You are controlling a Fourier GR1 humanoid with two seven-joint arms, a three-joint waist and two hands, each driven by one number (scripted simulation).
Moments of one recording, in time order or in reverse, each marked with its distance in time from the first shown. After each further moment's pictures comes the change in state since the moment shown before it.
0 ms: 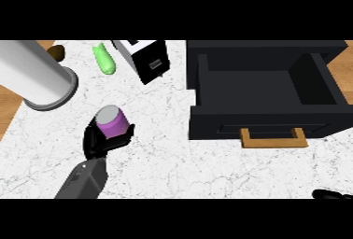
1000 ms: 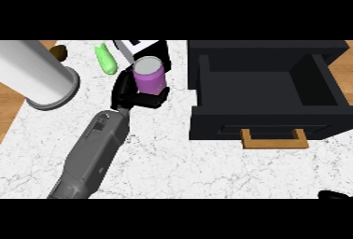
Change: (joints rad) left arm -0.326 -0.022 -0.145 -0.143 -0.115 -0.085 0.350; right arm 0.007 -0.005 -0.024 -0.018 0.006 -0.003 0.003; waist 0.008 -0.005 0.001
